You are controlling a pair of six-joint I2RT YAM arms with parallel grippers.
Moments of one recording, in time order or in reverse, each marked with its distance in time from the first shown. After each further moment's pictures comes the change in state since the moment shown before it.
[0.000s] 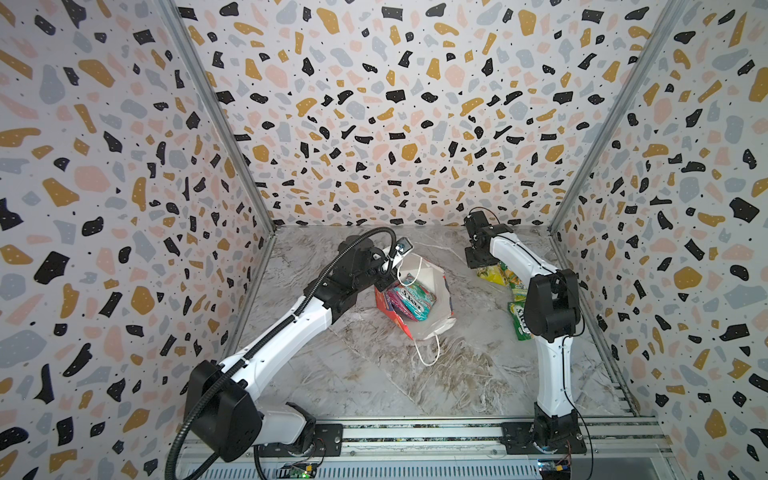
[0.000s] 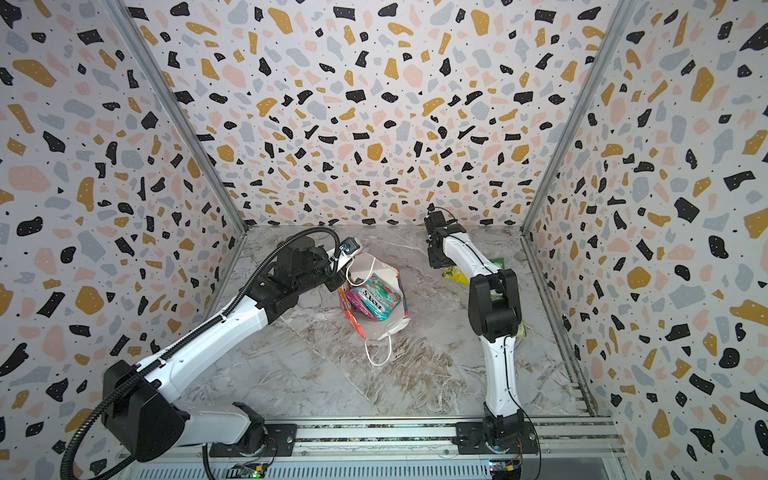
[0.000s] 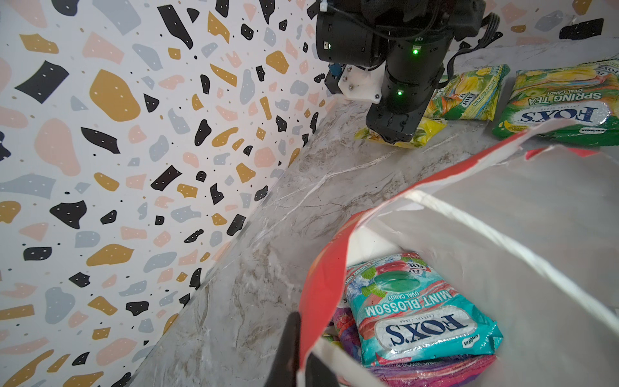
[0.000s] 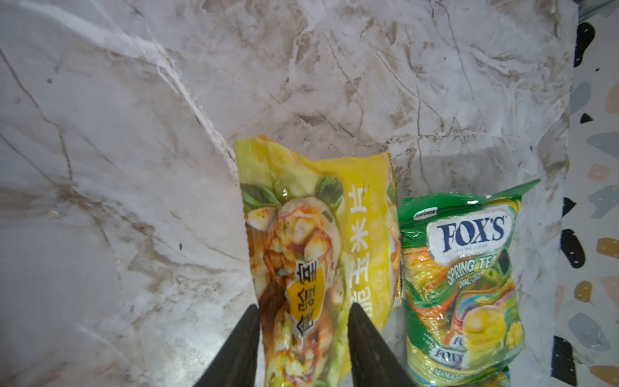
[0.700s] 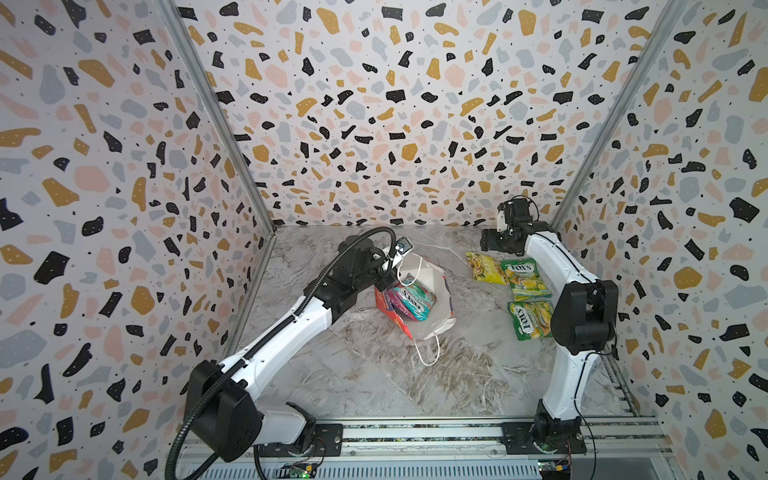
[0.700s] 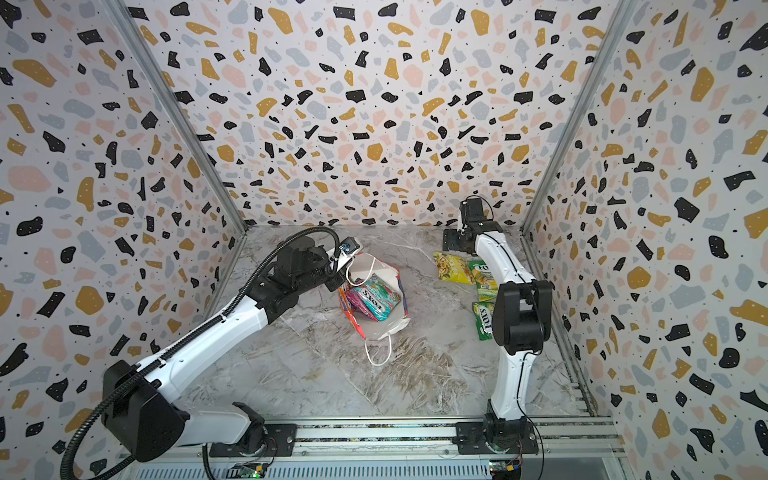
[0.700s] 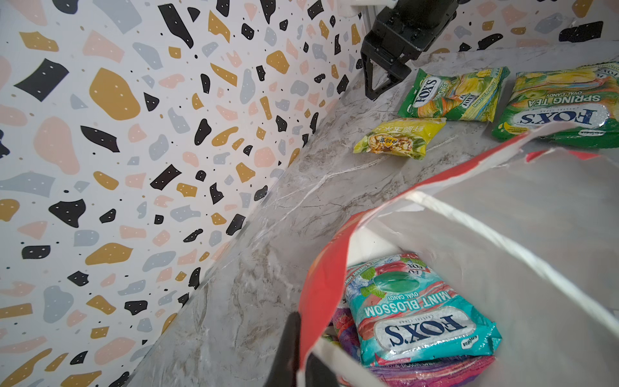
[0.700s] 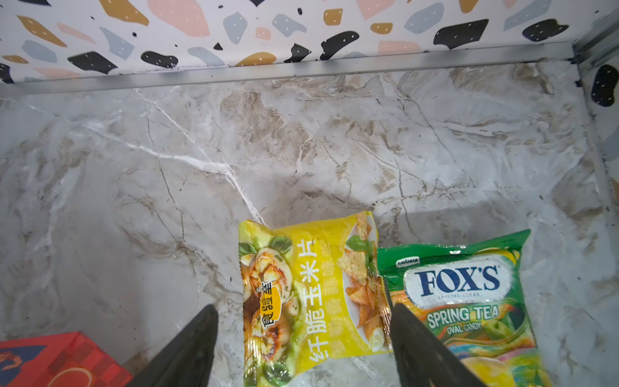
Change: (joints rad) left arm 0.000 0.000 0.000 0.000 0.000 -0.007; right arm -0.171 -0.186 -0.152 0.234 -0.327 -0.027
